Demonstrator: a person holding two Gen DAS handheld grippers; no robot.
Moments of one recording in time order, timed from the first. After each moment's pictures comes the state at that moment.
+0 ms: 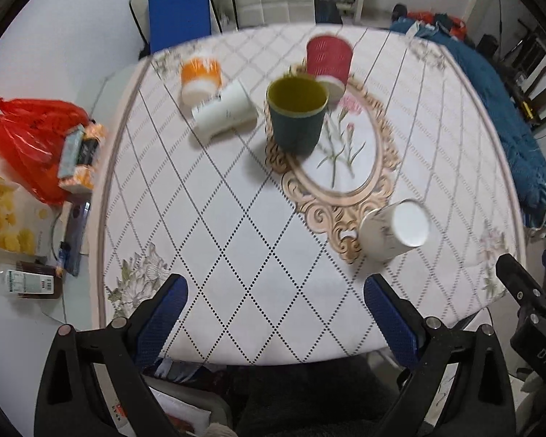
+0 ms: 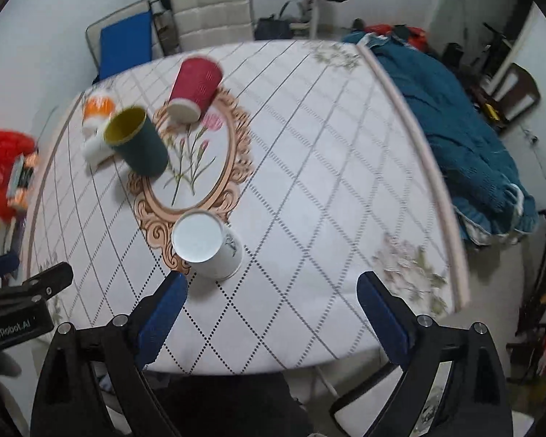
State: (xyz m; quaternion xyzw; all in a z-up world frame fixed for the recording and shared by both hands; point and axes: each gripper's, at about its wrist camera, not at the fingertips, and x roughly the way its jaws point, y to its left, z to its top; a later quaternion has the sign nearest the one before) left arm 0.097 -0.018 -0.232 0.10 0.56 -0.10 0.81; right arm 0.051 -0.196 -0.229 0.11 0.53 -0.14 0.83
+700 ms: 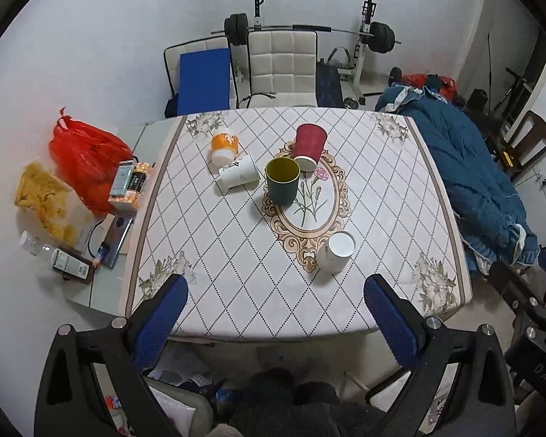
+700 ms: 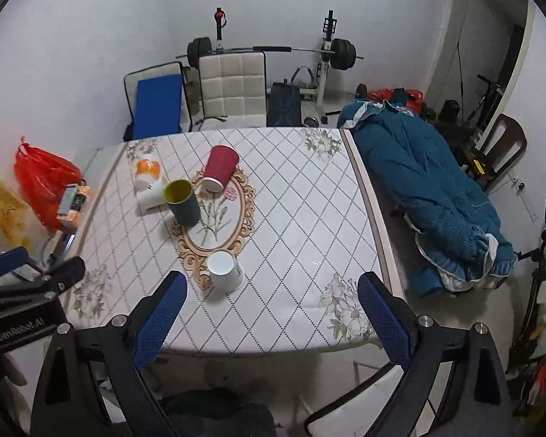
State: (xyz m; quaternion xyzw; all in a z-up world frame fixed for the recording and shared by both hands) left arm -0.020 -0.007 -0.084 0.06 0.47 -0.10 0.88; right arm -0.076 -0.196 -0.044 0.07 0.43 -0.11 0.90
